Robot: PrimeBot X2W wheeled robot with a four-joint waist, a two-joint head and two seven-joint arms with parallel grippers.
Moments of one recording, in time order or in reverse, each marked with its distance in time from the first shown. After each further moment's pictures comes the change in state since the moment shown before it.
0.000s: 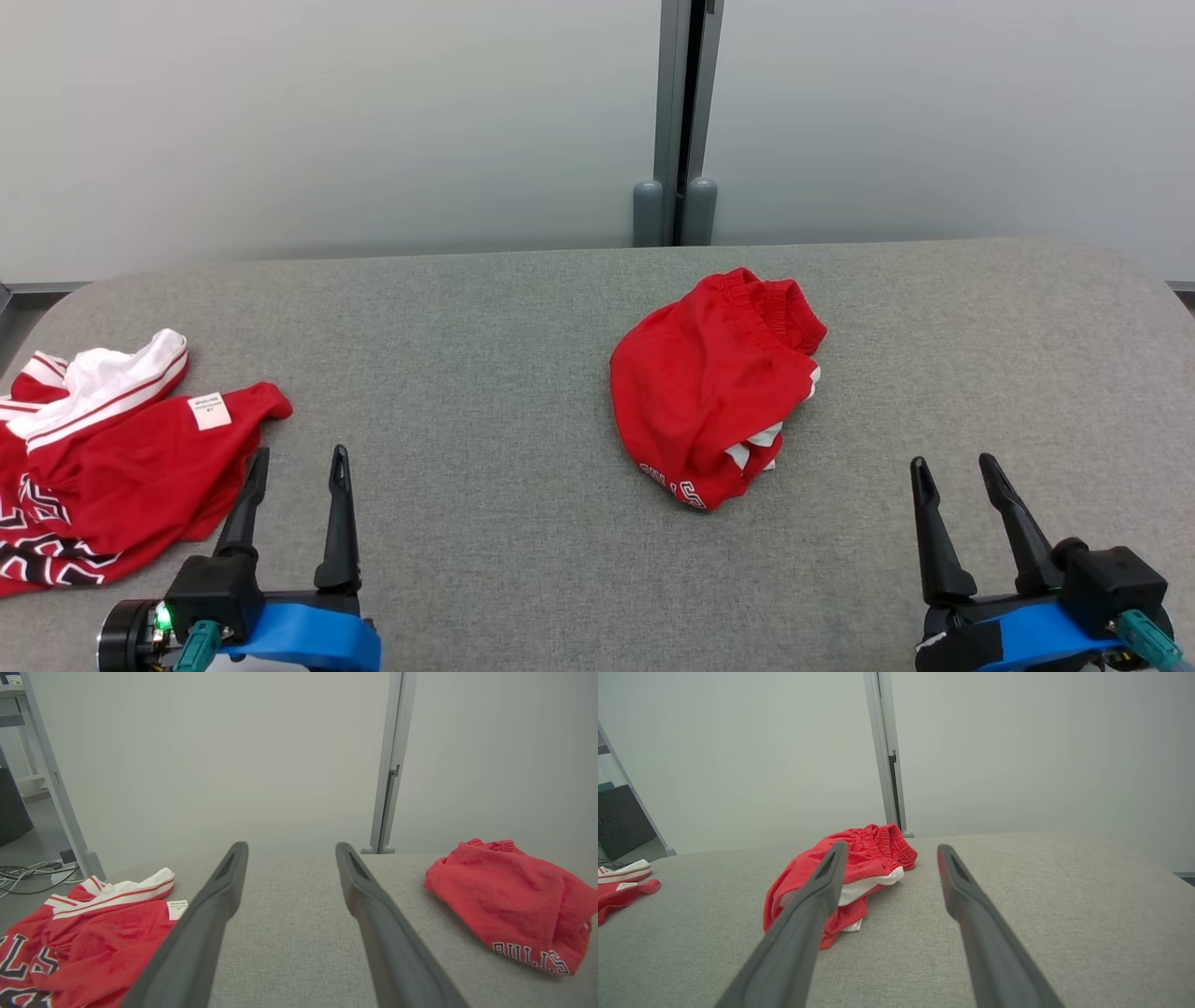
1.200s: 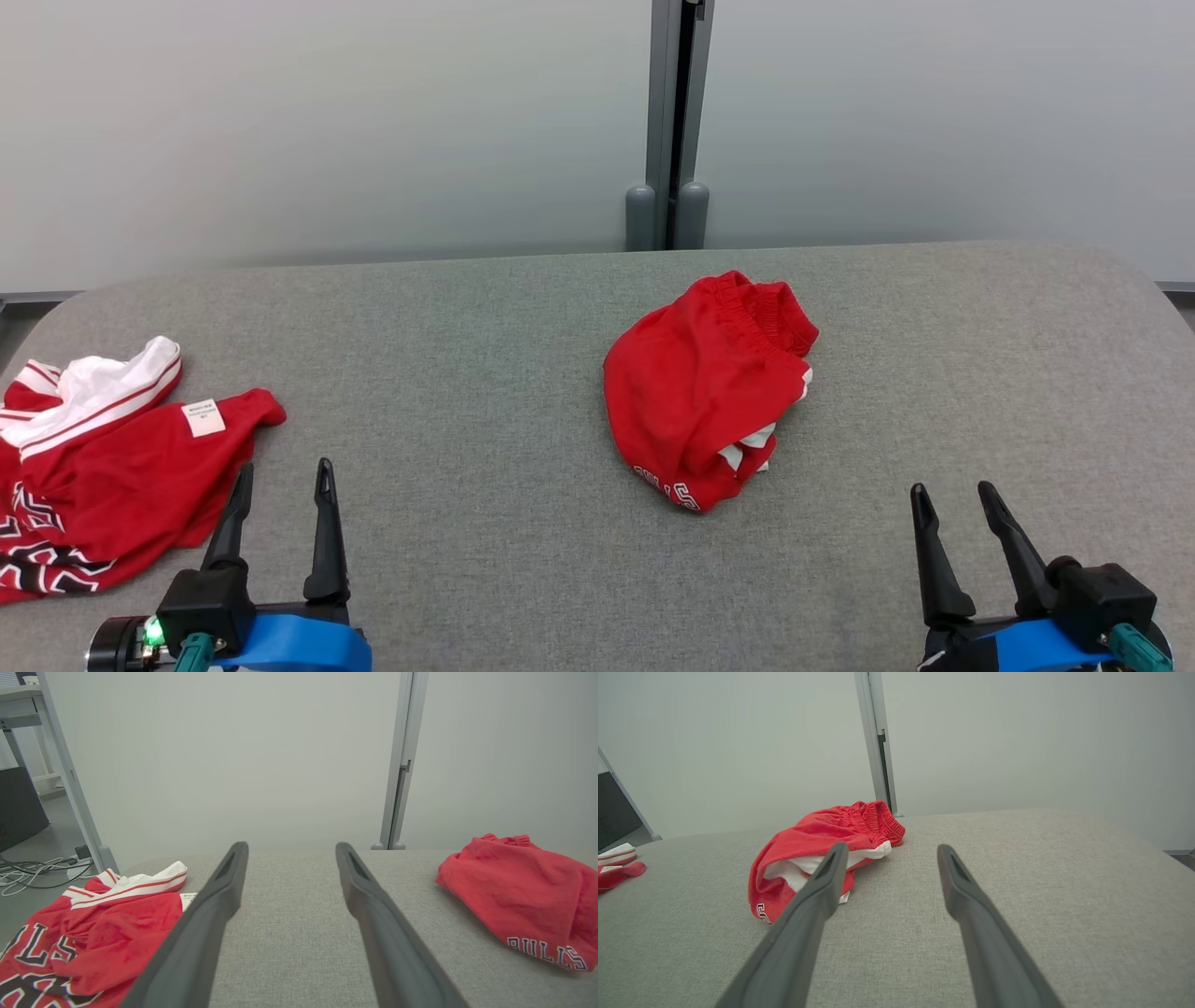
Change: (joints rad) left arm 0.029 -0.062 0.105 0.011 0.095 -0.044 0.000; right arm 0.017 0.000 -0.010 0.055 -0.009 0.000 0.000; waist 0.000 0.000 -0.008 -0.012
